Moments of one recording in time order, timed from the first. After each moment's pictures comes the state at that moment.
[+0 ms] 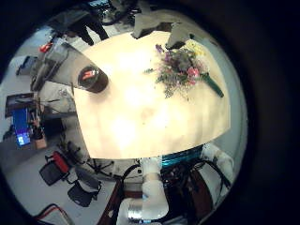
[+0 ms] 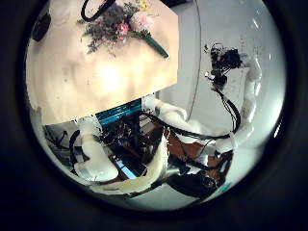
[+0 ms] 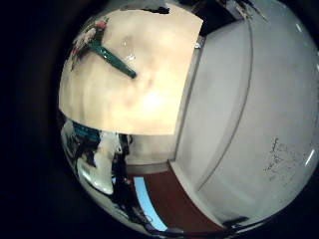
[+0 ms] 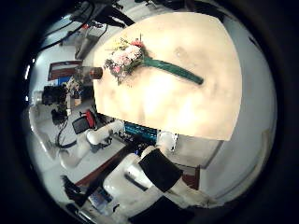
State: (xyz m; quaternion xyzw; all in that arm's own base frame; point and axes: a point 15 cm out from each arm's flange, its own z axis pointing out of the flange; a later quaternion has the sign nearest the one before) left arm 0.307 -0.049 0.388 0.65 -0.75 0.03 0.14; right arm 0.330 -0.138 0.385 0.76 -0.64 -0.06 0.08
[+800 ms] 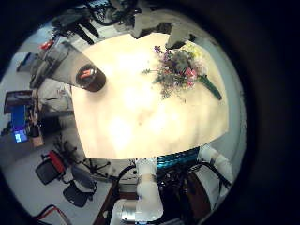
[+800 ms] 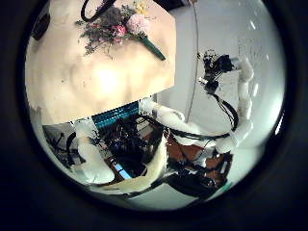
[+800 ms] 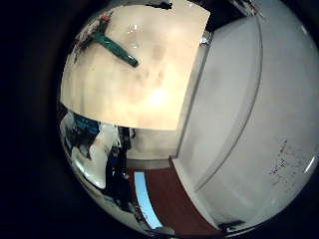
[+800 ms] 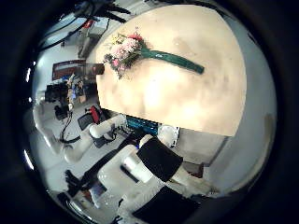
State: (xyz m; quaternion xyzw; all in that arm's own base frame) left arm 0.302 -0.078 0.381 0.62 -0.76 0.01 0.18; right arm 0.321 -0.155 0.362 0.75 -0.65 -0.12 0.05
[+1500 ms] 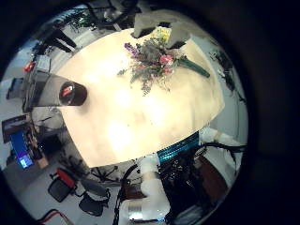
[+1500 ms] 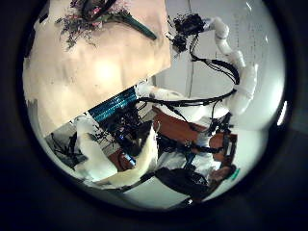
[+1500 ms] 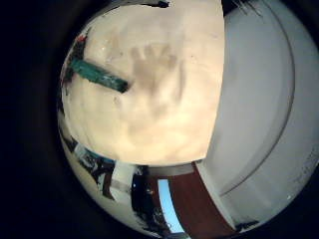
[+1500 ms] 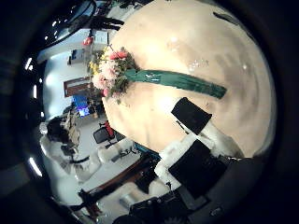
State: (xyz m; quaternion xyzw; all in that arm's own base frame) left arm 0.280 -0.102 0.380 0.53 -0.82 0.00 0.21; right arm 0.390 -0.156 0.210 0.70 -0.70 -0.15 -0.01
